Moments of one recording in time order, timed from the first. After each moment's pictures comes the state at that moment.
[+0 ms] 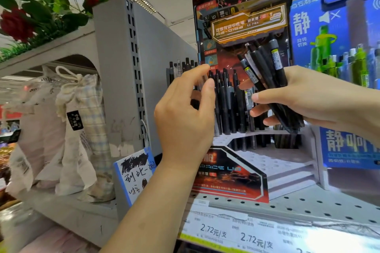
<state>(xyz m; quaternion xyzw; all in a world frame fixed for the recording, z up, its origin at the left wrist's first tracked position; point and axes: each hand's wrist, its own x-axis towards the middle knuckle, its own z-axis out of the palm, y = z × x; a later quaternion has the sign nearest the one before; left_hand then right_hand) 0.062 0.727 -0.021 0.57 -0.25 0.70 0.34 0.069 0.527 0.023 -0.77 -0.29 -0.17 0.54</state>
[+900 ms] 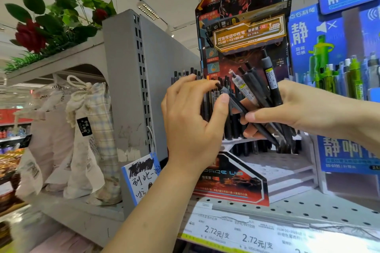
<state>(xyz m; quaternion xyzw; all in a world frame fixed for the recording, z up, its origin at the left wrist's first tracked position) 0.050 0.727 -0.021 0.65 -0.25 0.65 0.30 0.042 0.533 0.022 -0.80 -0.39 -0.13 0.43</state>
